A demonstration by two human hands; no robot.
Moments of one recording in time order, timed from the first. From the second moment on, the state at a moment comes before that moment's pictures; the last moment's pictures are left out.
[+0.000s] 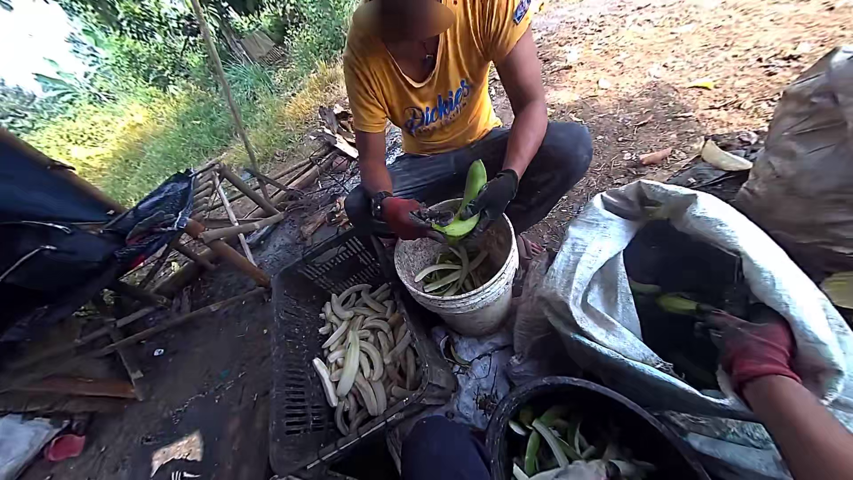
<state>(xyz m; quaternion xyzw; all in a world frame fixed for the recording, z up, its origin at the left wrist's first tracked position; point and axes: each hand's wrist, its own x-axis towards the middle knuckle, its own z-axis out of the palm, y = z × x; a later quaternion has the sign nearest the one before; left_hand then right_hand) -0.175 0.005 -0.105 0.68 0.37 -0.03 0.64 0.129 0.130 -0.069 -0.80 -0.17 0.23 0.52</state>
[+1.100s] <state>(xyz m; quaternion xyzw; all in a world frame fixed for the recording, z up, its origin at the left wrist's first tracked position) -0.199 0.005 -0.116 0.44 0.55 -0.11 0.71 -0.059 -0.087 -0.070 -0.79 -0.43 0.43 -0.05</state>
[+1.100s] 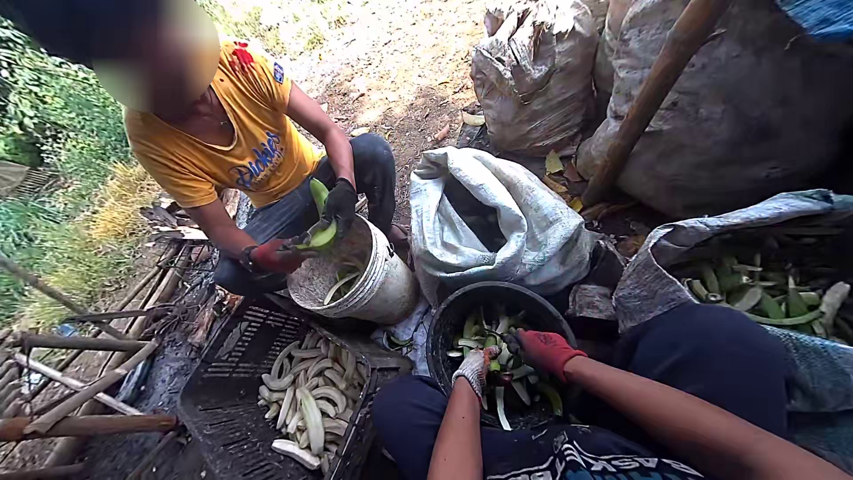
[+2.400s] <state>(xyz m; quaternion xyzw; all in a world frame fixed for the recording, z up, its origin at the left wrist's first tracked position) -0.203 0.019 -0.048 0.20 0.49 0.42 0.74 -0.054 -0.105 -0.057 -0.75 -0.40 0.49 0.20</state>
